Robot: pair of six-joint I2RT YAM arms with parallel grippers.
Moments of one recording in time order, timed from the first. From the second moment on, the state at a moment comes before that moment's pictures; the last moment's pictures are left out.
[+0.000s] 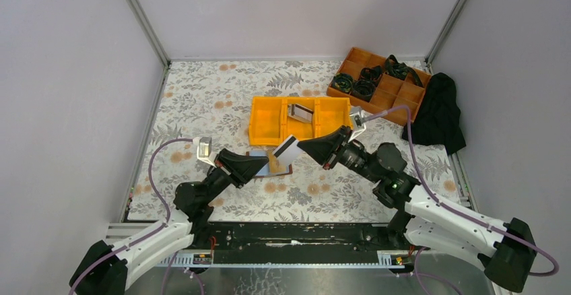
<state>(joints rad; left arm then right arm) -0.67 0.64 0.01 1.16 0.28 -0.99 0.88 0.86 0.53 0.55 -0.19 0.65</state>
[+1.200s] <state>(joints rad) -0.67 0.91 0.04 1.41 0.37 -1.06 0.88 0.92 0.48 0.66 -0.16 0.69</state>
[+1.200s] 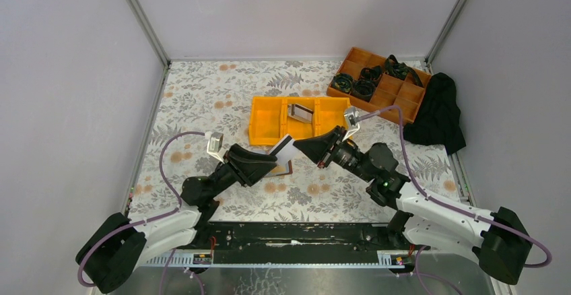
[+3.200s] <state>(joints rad) -0.67 0.80 0.08 1.28 0.35 -1.00 0.88 0.95 0.48 0.79 -0.22 0.74</state>
